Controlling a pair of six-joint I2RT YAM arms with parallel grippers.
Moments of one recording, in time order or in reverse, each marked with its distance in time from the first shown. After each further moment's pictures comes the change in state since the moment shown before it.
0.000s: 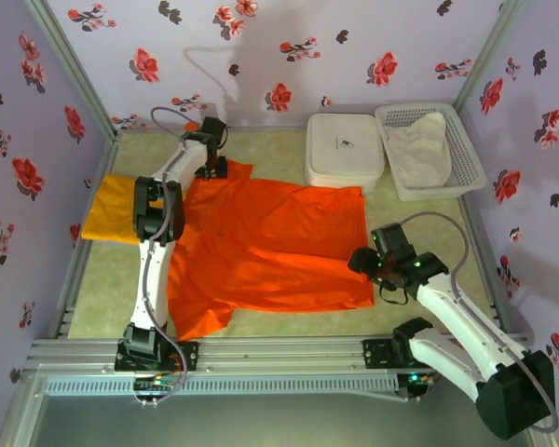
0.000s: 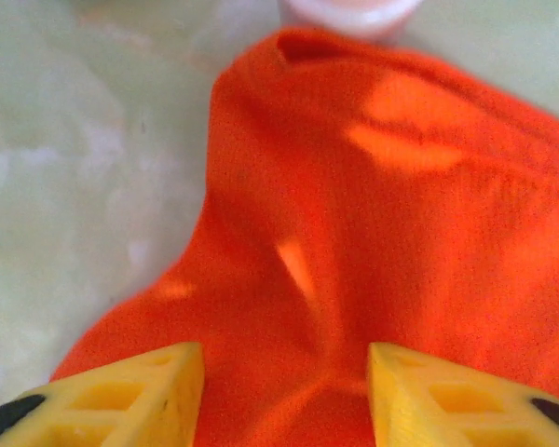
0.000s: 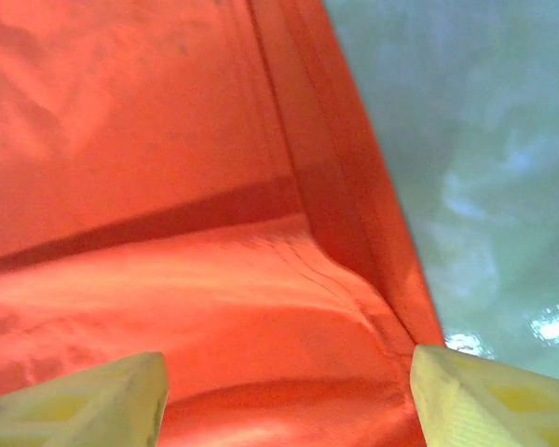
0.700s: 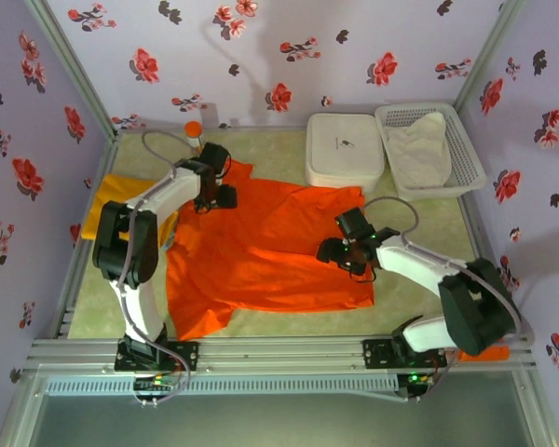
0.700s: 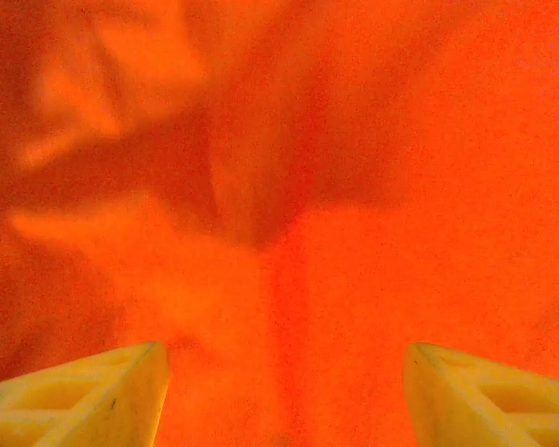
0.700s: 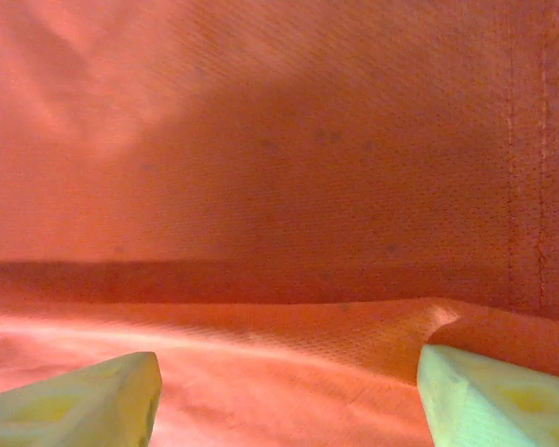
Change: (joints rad) left arm -0.127 -0.589 -0.755 0.137 0.079 -0.111; right arm 0.111 0.529 0.085 0.325 -0.097 -0.011
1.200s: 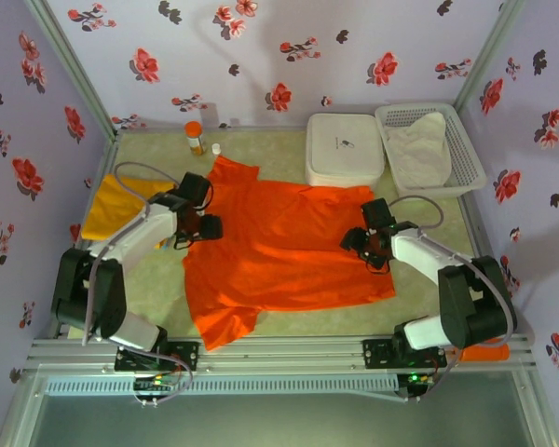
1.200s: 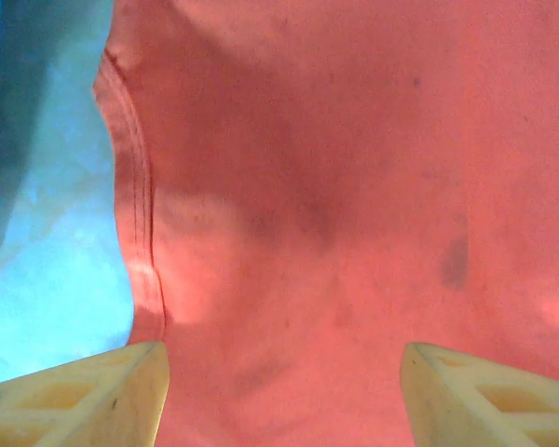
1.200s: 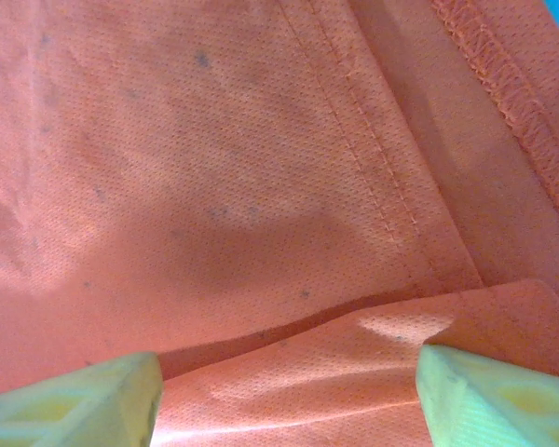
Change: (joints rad) left arm -0.001 -0.395 -0.380 -0.009 0.035 -0.068; right arm -0.230 -0.008 0.004 -0.021 0.040 -0.019
